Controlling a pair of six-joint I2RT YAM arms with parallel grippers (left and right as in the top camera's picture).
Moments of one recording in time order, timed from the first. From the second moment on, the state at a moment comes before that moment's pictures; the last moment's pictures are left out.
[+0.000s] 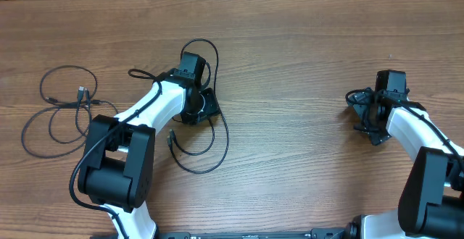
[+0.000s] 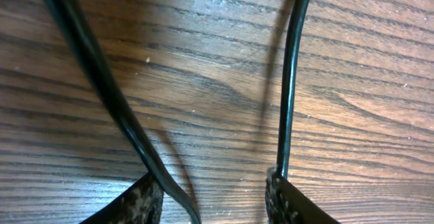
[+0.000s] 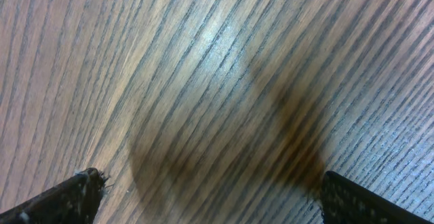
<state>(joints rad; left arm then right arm) -0.29 1.92 1.18 -0.63 0.24 -0.63 -0.19 1.66 0.86 -0.44 0.08 0.88</state>
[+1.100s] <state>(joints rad) -0.47 1.92 1.19 -0.63 0.04 -0.63 -0.19 1.66 0.86 -0.44 0.08 0.88</state>
